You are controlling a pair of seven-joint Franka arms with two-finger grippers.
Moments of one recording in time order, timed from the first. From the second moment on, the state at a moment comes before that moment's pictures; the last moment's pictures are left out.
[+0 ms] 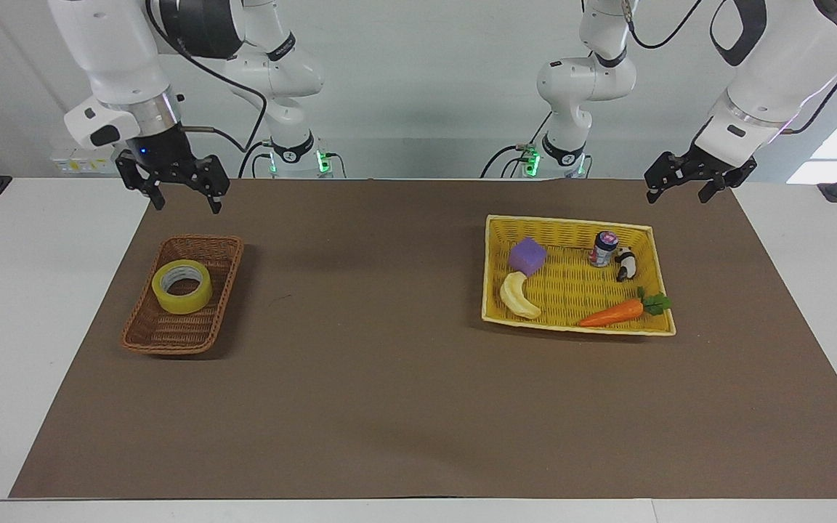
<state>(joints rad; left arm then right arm) 0.02 0.00 -0.09 -1.58 -0.02 1.49 -0.03 0.03 -0.05 -0.03 -1.59 -0.06 1.61 0.07</state>
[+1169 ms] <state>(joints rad) 0.02 0.00 -0.09 -1.58 -0.02 1.49 -0.03 0.03 -0.06 -0.03 -1.48 -0.01 1.40 0.06</state>
